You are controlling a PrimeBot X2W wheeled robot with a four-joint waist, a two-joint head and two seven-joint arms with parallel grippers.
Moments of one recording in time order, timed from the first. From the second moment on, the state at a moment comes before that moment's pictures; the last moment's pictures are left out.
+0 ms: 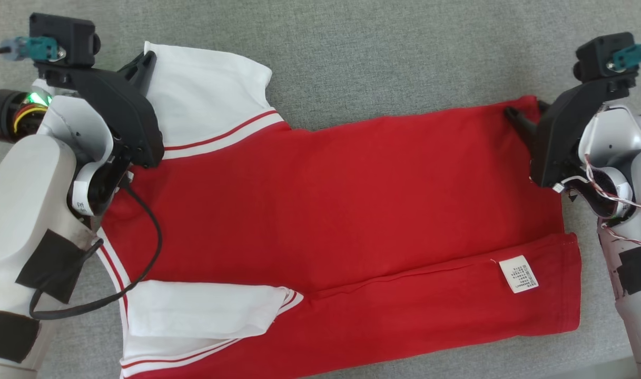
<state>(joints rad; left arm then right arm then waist) -1.01 0.42 -0.53 0.52 -0.72 -0.03 0.37 -0.78 -0.32 0.14 0.33 0.36 0.13 0.80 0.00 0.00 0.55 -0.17</state>
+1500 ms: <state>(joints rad) -0.43 0.35 -0.56 0.20 -0.86 -0.11 -0.24 -0.48 -0.45 0.17 0.41 0.21 0.13 0.35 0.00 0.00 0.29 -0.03</state>
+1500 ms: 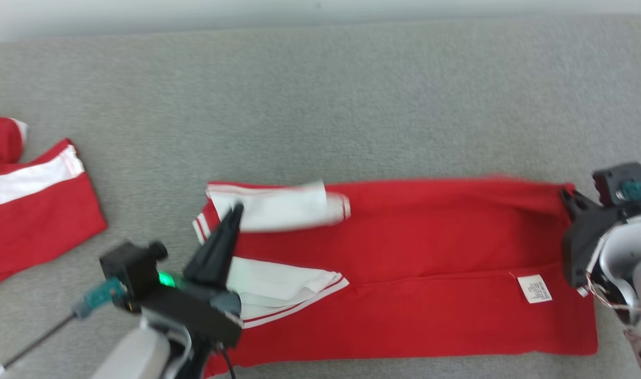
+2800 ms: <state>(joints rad) -0.17 0.32 -0.58 0.28 -0.84 -0.02 -0.26 -0.18 -0.38 0.03 0.32 0.18 0.13 0.42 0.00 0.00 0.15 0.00</state>
